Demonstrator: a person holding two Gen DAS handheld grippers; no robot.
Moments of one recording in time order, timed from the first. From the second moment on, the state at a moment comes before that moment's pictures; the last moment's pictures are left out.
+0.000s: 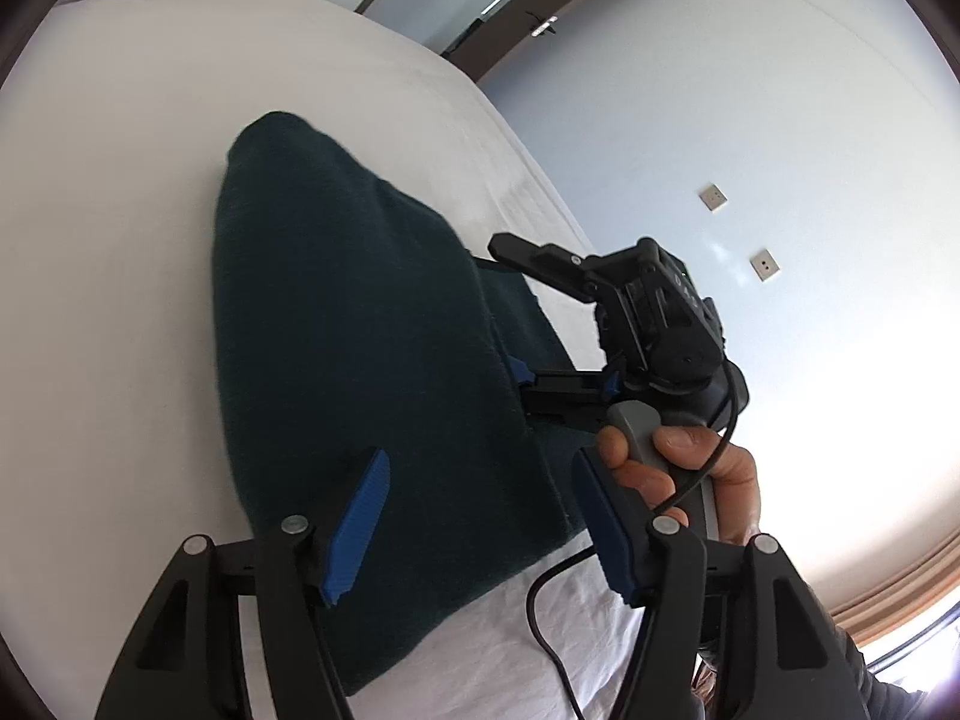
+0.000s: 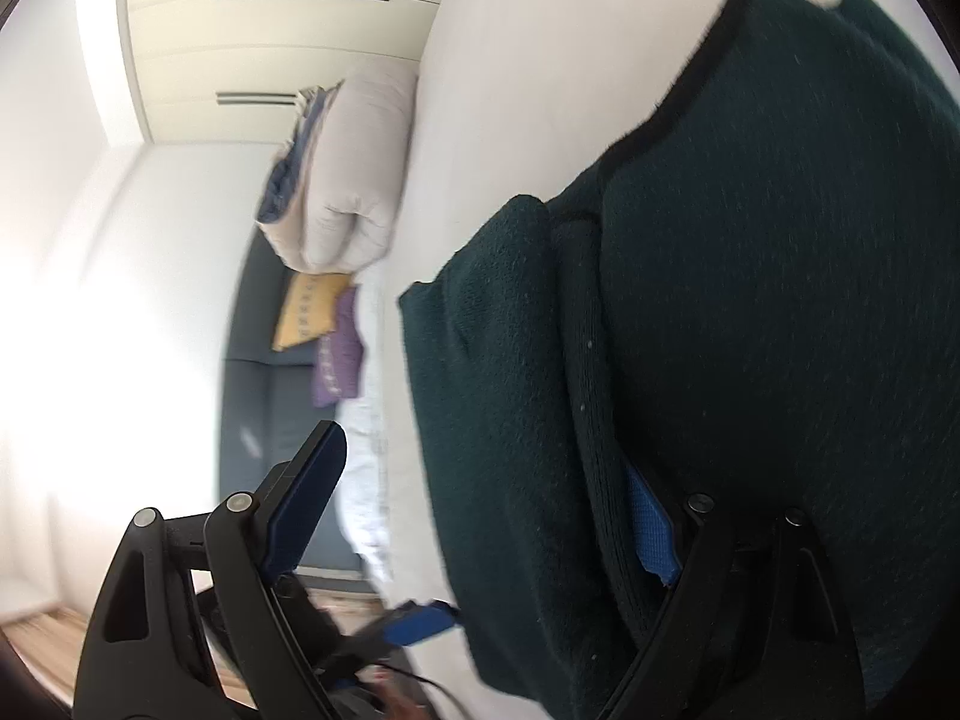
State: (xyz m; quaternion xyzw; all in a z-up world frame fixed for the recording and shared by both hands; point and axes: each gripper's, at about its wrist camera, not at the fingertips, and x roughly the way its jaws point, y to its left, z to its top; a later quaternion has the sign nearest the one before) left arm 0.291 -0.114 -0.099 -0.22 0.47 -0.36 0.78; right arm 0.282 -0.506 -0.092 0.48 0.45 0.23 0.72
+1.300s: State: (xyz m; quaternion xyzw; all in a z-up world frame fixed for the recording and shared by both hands) left arm 0.299 -0.161 -0.096 -0.17 0.45 -0.36 0.80; right arm 0.241 -0.650 -0.093 0.35 0.45 0.08 0.82
